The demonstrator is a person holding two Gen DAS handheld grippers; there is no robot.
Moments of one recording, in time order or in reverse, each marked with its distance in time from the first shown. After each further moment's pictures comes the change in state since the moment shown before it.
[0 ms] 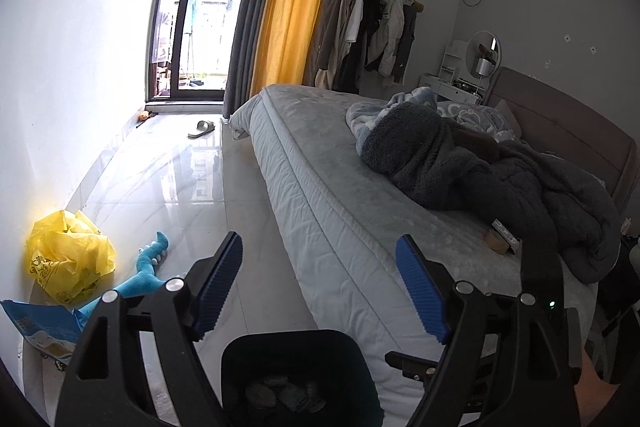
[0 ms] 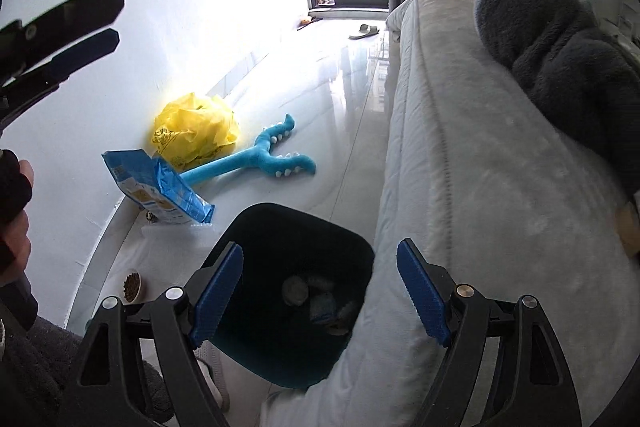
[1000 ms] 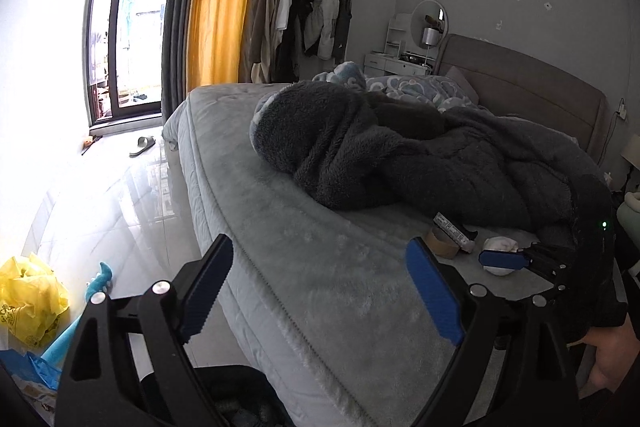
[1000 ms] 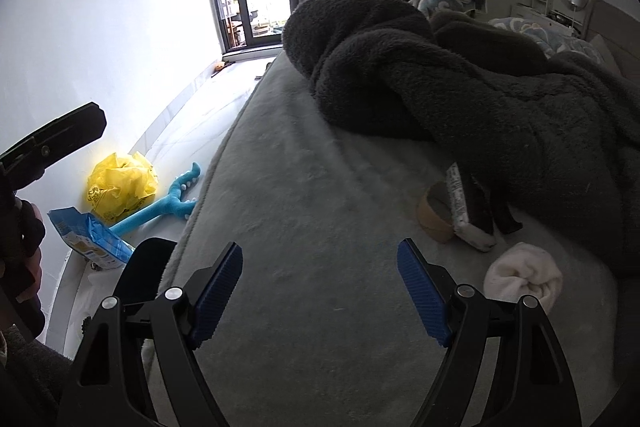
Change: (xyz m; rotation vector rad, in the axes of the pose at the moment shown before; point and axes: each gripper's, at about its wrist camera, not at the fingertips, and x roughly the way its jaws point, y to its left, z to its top) left arm 0.086 -0.134 0.011 0.148 0.034 -0.133; right arm -0.098 -0.167 -0.029 0.171 -0.131 -0.215
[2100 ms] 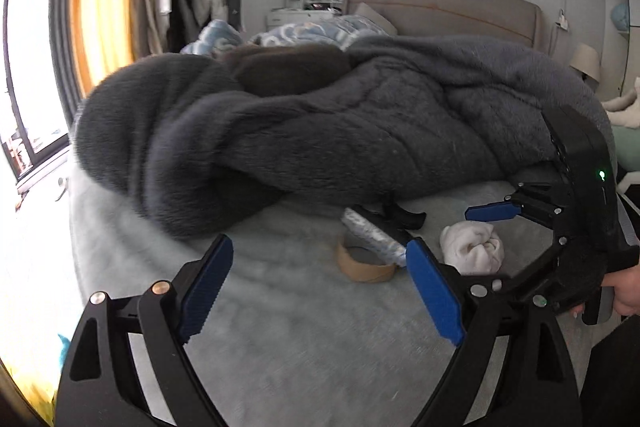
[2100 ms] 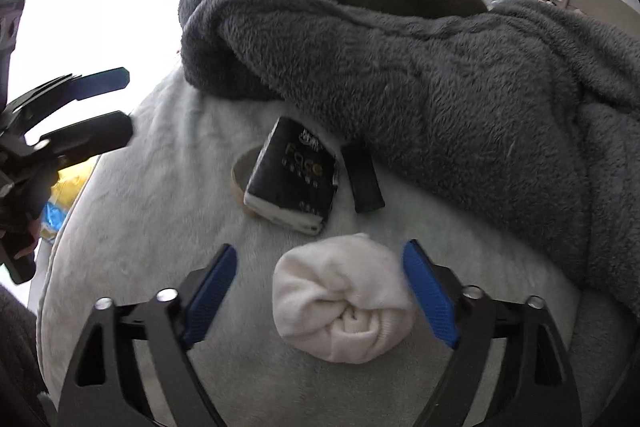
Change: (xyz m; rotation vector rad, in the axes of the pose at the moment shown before) left arm 0.140 -0.126 0.011 0.282 0.156 -0.236; right arm 0.025 -0.131 -0.016 0.010 0.101 -0.061
